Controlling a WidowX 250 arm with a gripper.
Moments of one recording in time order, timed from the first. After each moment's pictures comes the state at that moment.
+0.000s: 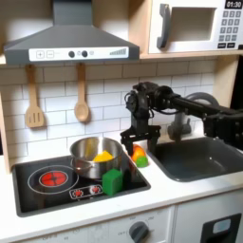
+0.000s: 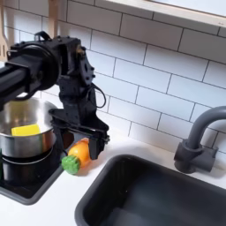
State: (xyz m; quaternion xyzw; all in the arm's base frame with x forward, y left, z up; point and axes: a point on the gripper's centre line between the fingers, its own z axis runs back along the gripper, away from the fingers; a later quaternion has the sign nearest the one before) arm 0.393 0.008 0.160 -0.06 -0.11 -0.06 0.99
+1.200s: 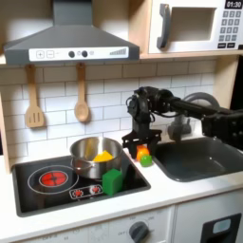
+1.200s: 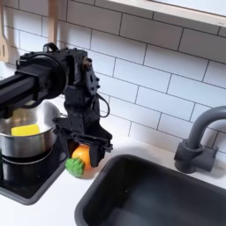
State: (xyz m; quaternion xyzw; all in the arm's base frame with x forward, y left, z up) arm 0.393 0.004 0.153 -0.06 -0.11 -0.06 0.99
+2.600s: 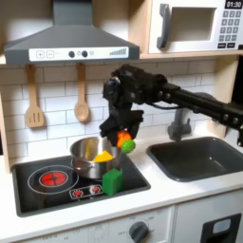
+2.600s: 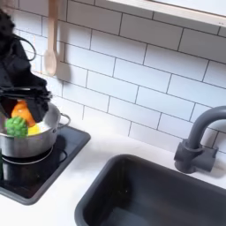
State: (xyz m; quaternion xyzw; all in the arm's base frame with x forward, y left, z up) arm 0.342 0.089 0.227 -0.10 -0.19 0.06 0.98
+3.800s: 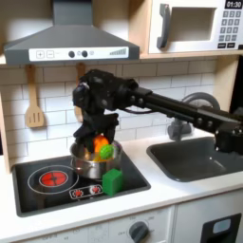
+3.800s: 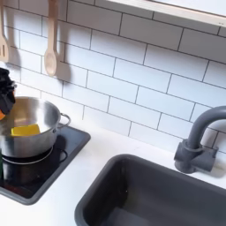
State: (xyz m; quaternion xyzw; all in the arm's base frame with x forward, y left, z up) arm 0.347 0.140 0.223 -0.12 -0.17 0.10 0.97
